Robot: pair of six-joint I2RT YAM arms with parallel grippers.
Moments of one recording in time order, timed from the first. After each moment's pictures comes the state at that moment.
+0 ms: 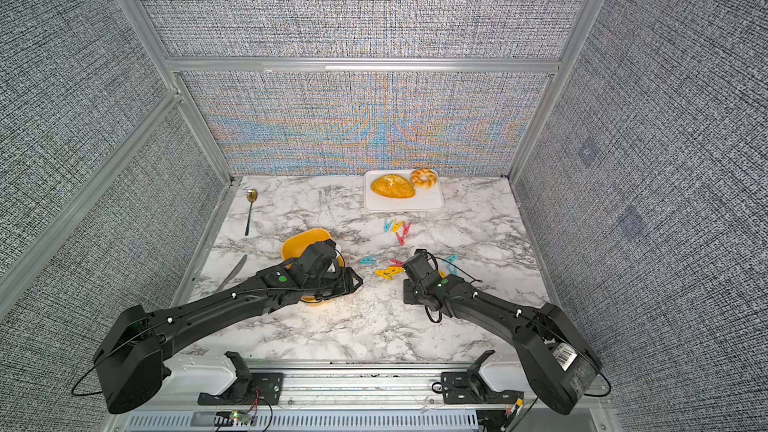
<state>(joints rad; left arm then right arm) -0.87 1.34 0.84 -0.36 0.15 -0.95 0.66 1.32 0.62 -0.38 0.15 0.60</state>
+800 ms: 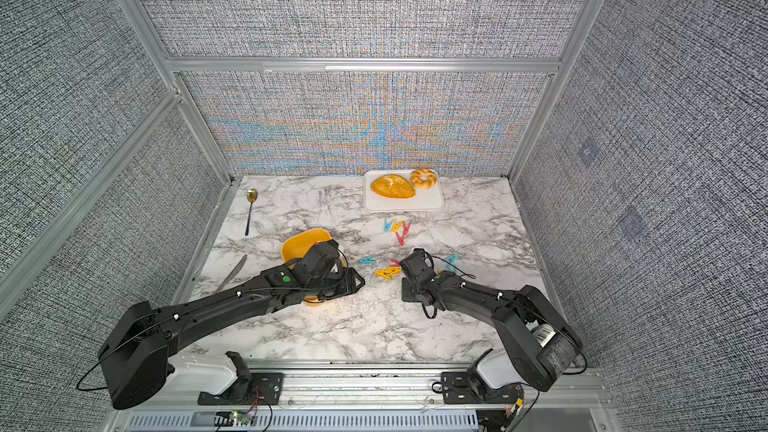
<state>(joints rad) -0.88 1.36 0.83 -0.33 0.15 -0.95 0.64 1.46 0.65 -0.31 0.17 0.58</state>
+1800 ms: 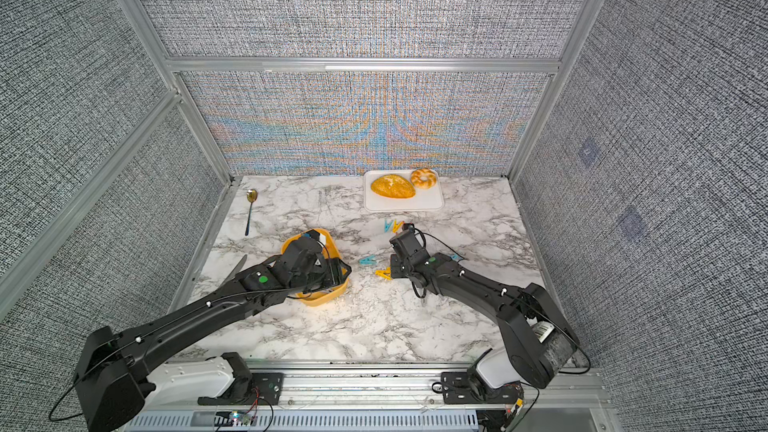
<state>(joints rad) -0.80 1.16 0.86 -0.48 0.02 -0.92 0.68 1.47 0.90 -0.33 0.20 0.51</state>
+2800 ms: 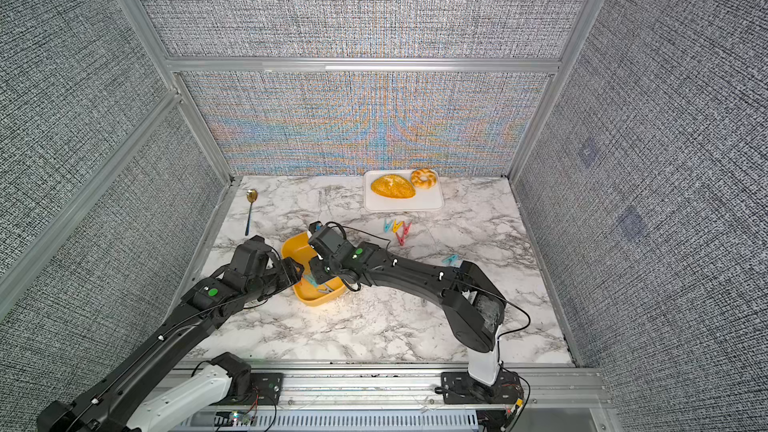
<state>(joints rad) -0.51 0.92 0.76 -0.70 0.01 -0.86 1.00 1.83 1.43 -0.43 0.06 0.42</state>
